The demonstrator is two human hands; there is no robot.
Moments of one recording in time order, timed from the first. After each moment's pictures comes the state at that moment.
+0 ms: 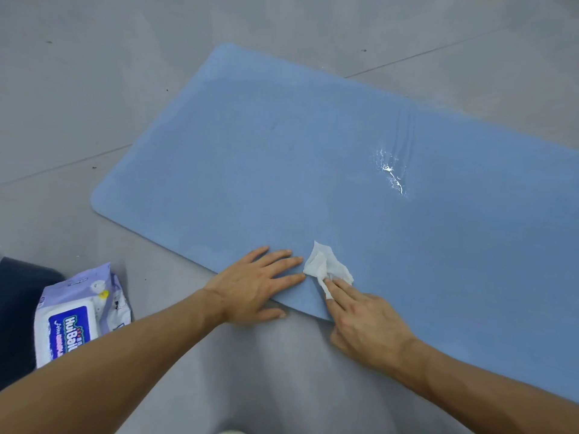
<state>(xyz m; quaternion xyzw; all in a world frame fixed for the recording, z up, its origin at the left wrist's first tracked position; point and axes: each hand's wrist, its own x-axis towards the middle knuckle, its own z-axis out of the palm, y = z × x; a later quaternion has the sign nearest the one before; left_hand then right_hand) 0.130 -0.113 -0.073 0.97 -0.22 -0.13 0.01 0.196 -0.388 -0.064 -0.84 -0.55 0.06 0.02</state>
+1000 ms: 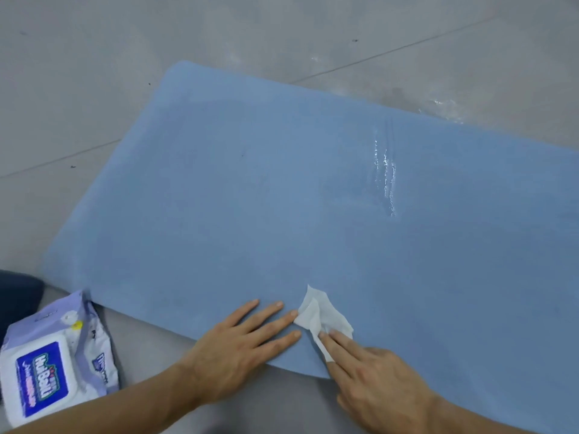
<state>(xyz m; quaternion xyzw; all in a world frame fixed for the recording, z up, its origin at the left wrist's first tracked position) 0.049 -0.156 -0.076 0.96 -0.27 -0.06 -0.03 0.152 -0.435 -0.051 -0.78 -0.62 0.05 0.04</state>
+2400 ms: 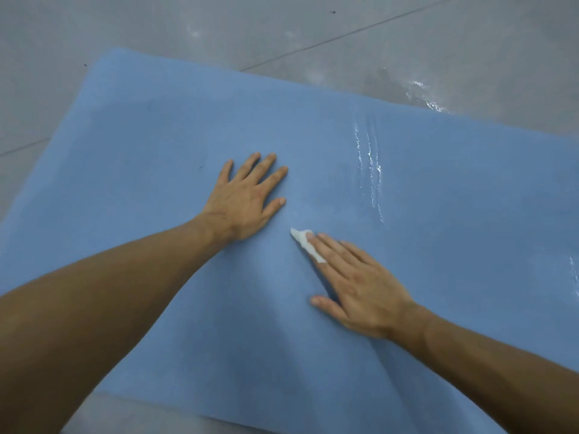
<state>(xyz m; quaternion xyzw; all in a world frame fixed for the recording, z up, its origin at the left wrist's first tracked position) 0.307 -0.101 -0.091 0.99 0.00 -0.08 0.06 0.287 -0.397 -0.087 -0.86 -0.50 0.11 0.03</state>
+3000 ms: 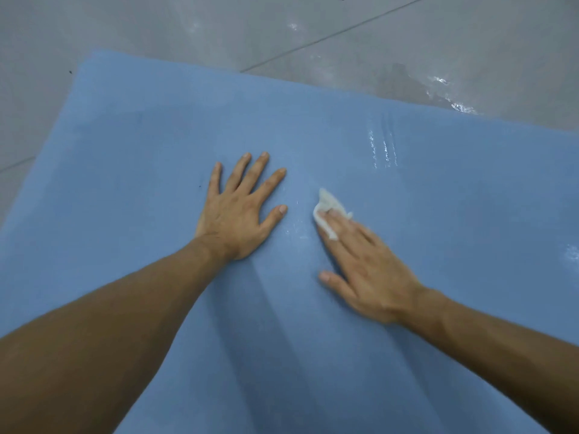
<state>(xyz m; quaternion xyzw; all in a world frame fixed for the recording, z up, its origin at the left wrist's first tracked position) 0.319 -0.081 -0.109 1.00 0.03 -0.04 0.07 0.348 -0.361 -0.092 -0.87 -0.47 0.12 0.08</state>
